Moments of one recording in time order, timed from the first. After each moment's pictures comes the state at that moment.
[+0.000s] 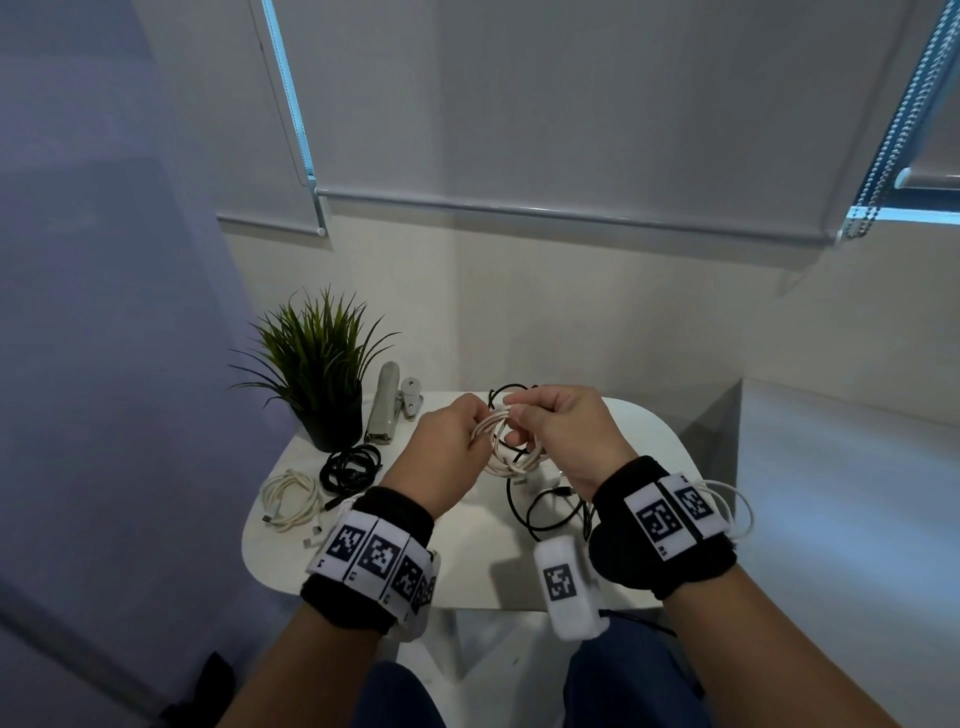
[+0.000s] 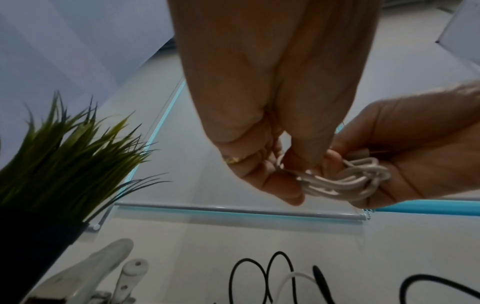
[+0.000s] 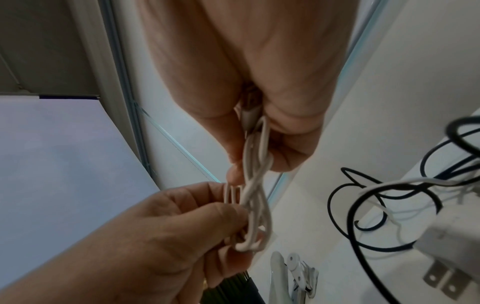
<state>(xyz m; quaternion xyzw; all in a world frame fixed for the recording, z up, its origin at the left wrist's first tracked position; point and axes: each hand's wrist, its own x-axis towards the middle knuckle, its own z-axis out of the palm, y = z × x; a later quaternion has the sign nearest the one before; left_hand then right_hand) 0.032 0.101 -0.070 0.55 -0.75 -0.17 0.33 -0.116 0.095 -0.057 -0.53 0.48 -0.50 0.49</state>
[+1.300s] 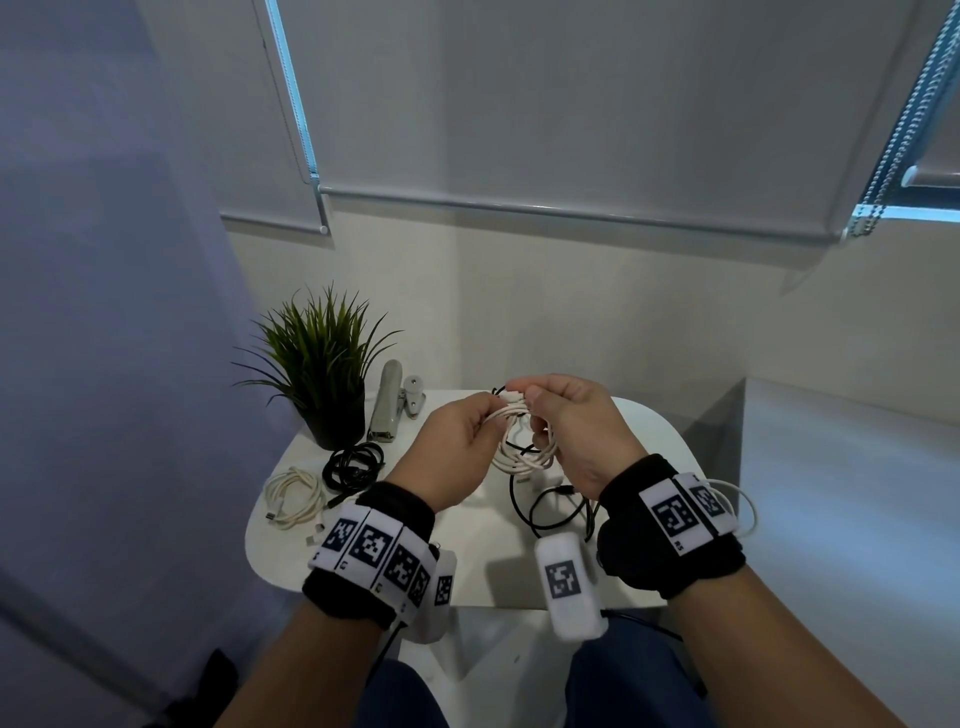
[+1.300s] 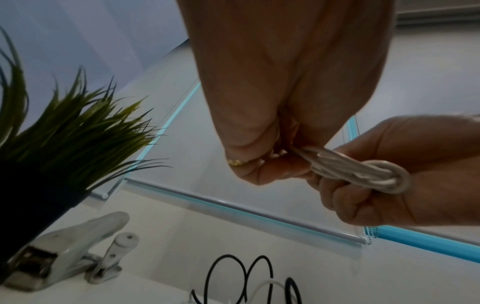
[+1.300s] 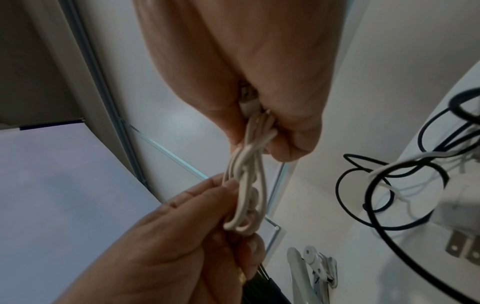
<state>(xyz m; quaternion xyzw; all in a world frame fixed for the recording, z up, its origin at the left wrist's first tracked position) 0.028 0.102 -0.068 0.48 -0.73 -0.28 0.40 -0.116 0.095 -0.052 -0.48 0.45 -0.53 0.54</state>
